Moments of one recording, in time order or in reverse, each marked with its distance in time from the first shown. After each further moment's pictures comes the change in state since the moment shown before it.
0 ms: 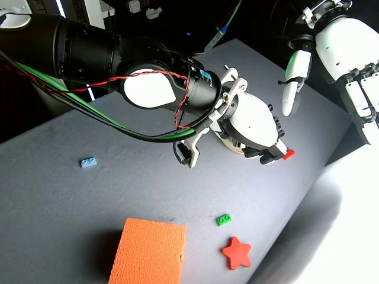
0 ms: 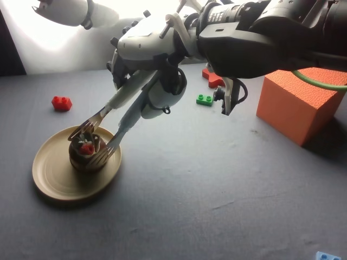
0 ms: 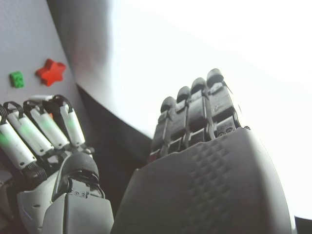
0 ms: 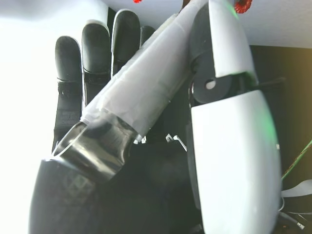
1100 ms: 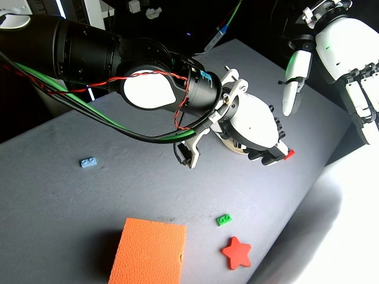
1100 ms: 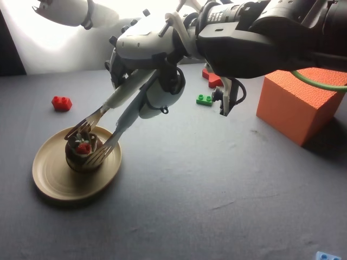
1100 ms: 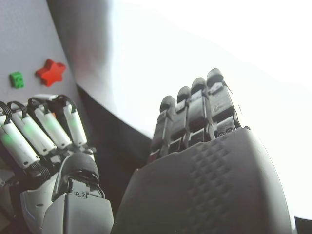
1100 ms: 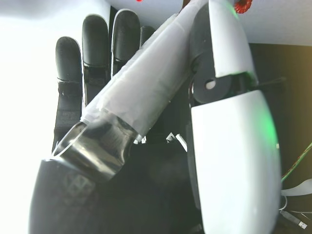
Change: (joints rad) left arm 0.000 0.000 0.000 0.000 0.000 0.000; right arm 0.000 -0.001 0.000 0.000 0.008 0.021
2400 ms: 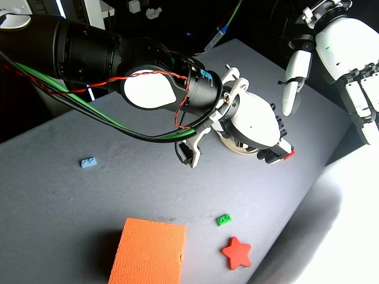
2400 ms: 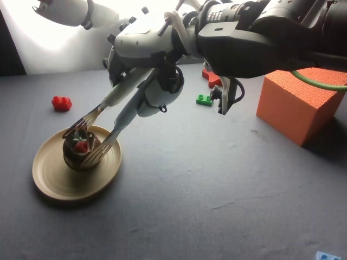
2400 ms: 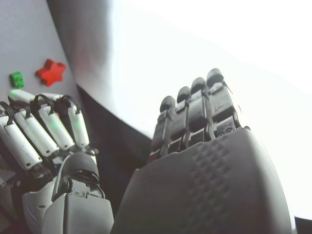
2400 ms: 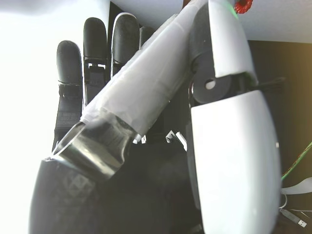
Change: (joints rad) left arm 0.000 0.000 0.000 0.000 0.000 0.000; right arm 0.000 0.000 0.000 0.000 0.015 -0.011
